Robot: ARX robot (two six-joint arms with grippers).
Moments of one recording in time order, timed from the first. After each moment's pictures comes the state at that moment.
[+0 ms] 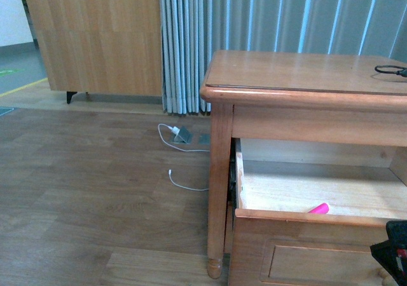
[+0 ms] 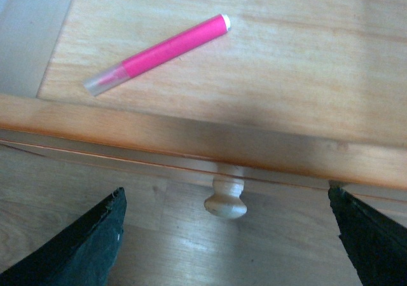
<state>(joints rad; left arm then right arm) 0.00 0.00 0.02 0.00 0.00 0.00 0.10 1.47 0.53 0.21 -0.05 0.02</state>
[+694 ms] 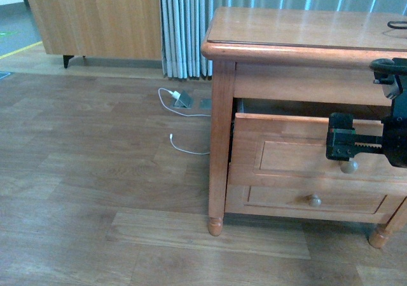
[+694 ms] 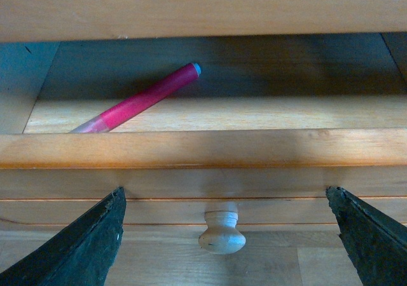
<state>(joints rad) 0.00 0.00 0.02 0.00 0.00 0.00 0.10 1.95 0.86 0.61 0.10 0.11</state>
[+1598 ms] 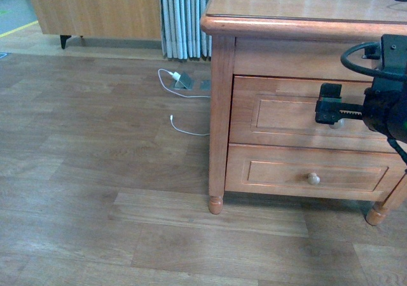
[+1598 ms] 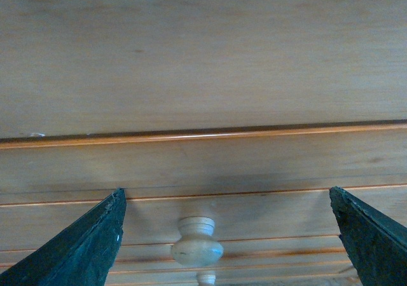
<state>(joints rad) 0.00 0.00 0.02 0.00 0.00 0.00 0.07 2.18 1.03 0.82 0.15 0.10</state>
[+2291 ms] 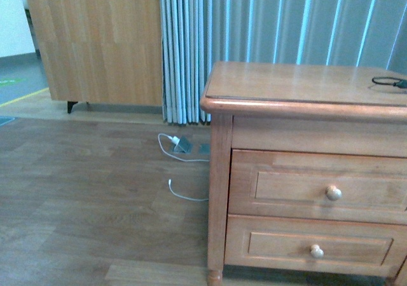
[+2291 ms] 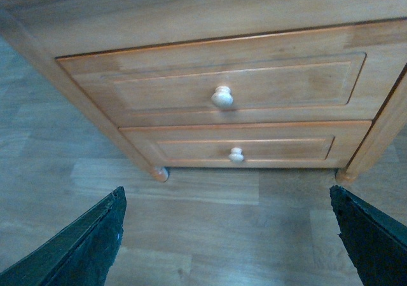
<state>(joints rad) 0.00 0.00 0.02 0.00 0.00 0.00 -0.12 1.25 0.47 0.34 -0.29 0.11</state>
